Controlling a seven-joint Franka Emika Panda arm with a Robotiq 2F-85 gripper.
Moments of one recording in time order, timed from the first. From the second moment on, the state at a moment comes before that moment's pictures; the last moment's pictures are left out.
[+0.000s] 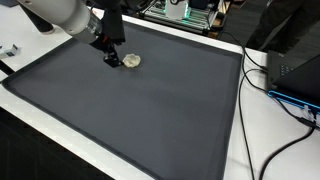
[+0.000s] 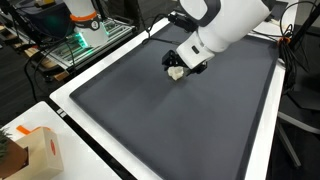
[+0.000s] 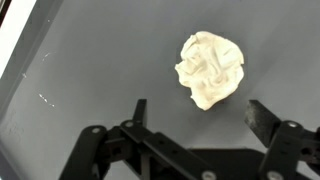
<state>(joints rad) 0.06 0.75 -0.14 -1.46 0.09 1.69 0.86</state>
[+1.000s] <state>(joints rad) 0.20 0.75 -0.13 -1.45 -0.15 1.73 0.86</state>
